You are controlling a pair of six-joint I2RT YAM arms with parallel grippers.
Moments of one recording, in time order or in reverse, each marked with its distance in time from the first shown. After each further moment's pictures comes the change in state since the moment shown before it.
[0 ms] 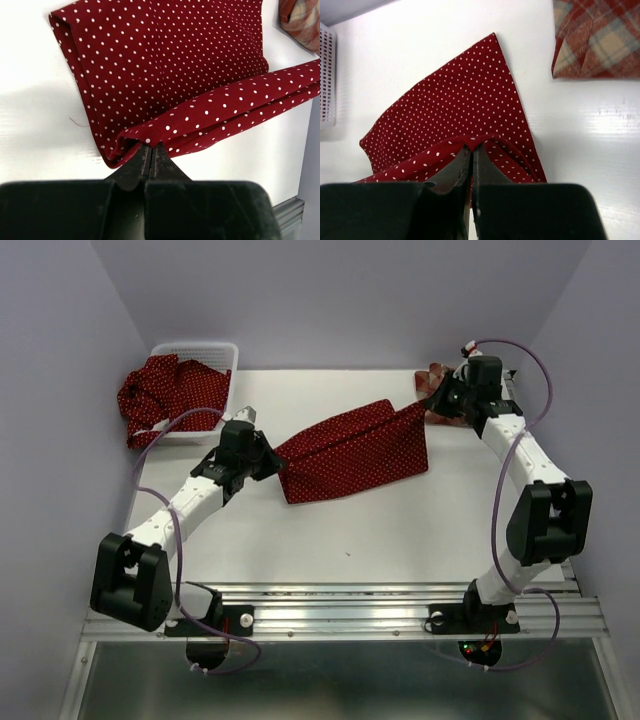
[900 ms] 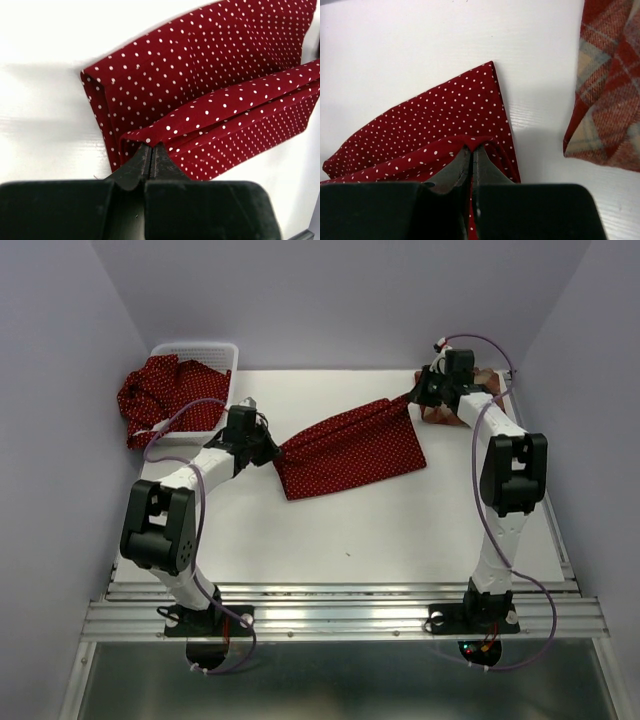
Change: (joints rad) left arm 0.089 0.337 0.163 0.080 0.027 0.029; right arm 0.001 0.458 0.348 0.053 -0.098 -0.095
